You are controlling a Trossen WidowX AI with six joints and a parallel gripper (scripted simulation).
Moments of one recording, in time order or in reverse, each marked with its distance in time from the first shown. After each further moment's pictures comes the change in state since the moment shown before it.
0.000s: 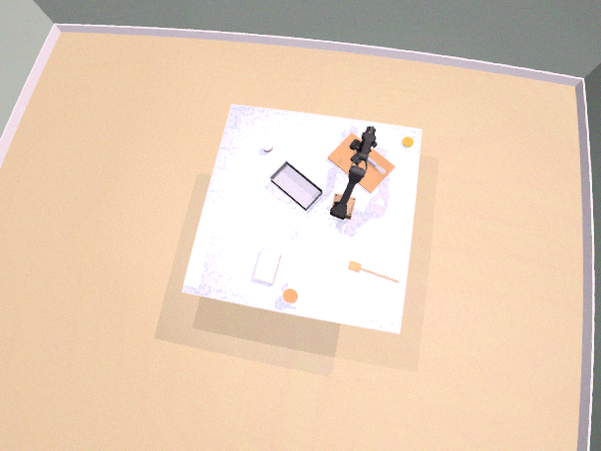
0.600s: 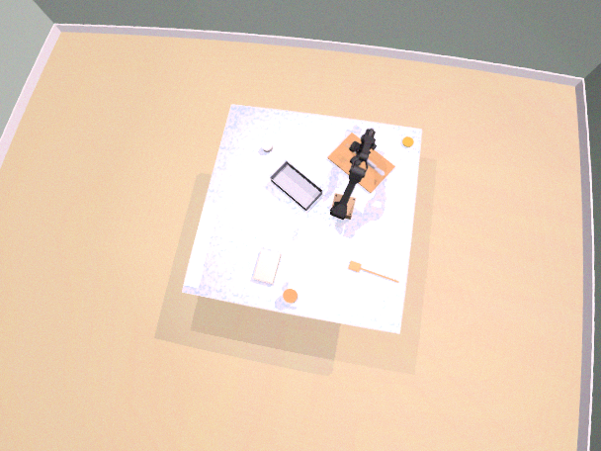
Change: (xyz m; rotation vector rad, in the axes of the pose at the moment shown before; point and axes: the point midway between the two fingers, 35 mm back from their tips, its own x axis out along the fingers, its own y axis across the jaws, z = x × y) arm 0.020 0.004 -0.001 0.000 0.000 -0.001
